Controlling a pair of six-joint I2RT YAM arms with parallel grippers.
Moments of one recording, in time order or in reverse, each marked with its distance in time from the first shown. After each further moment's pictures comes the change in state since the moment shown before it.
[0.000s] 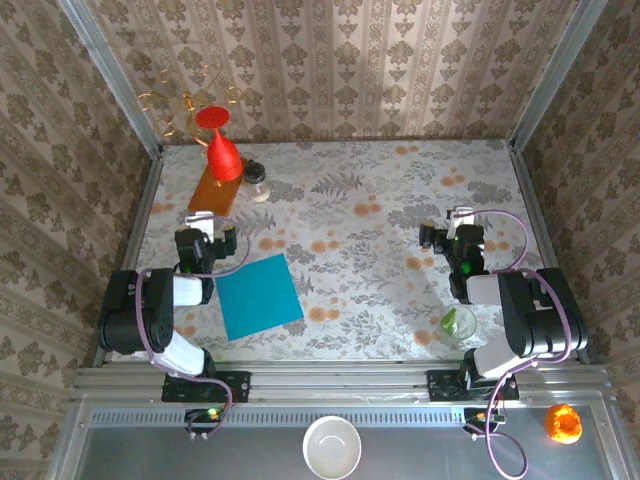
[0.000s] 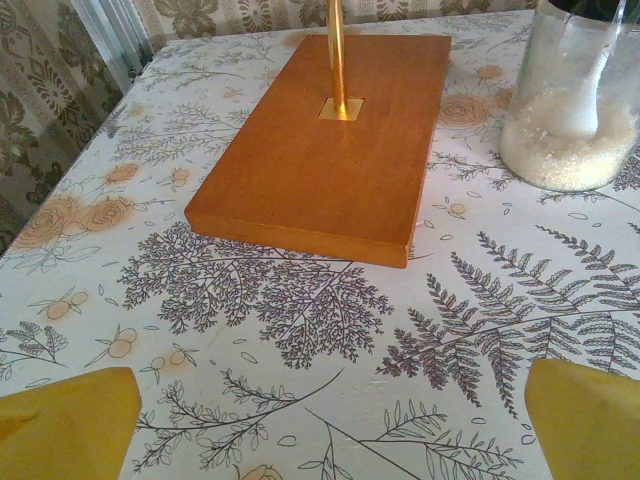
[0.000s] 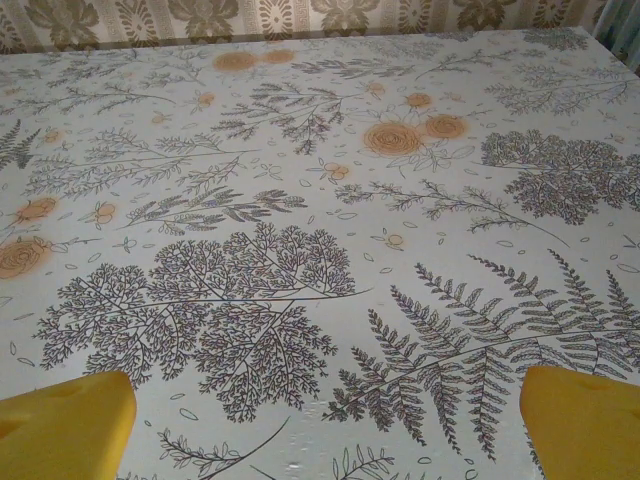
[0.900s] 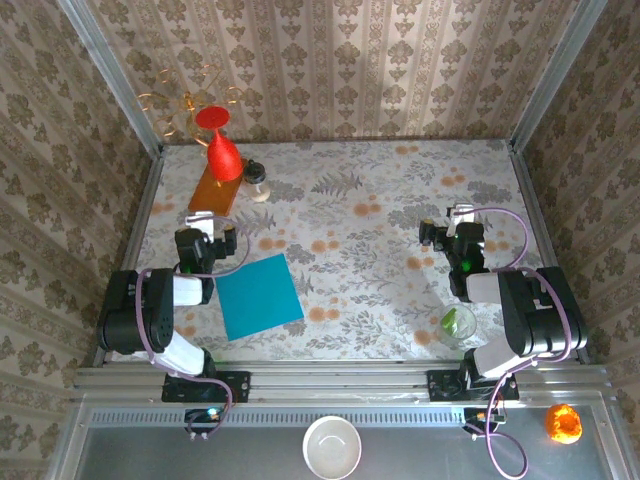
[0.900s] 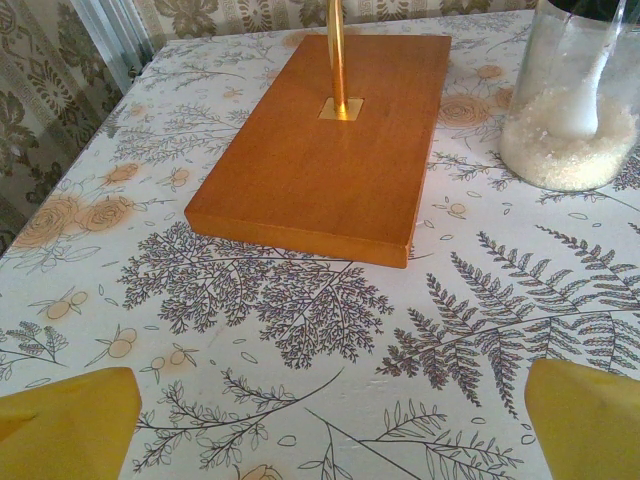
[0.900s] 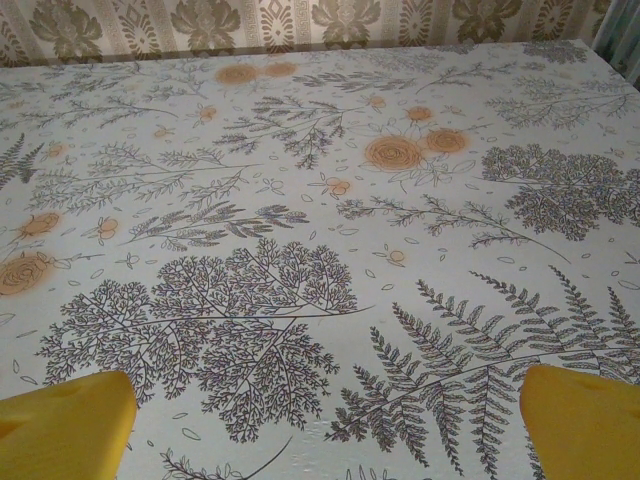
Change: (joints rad) left arm 0.000 0.000 0.000 0.000 0.000 0.000; right arm 0.000 0.005 0.019 -0.001 0.000 0.000
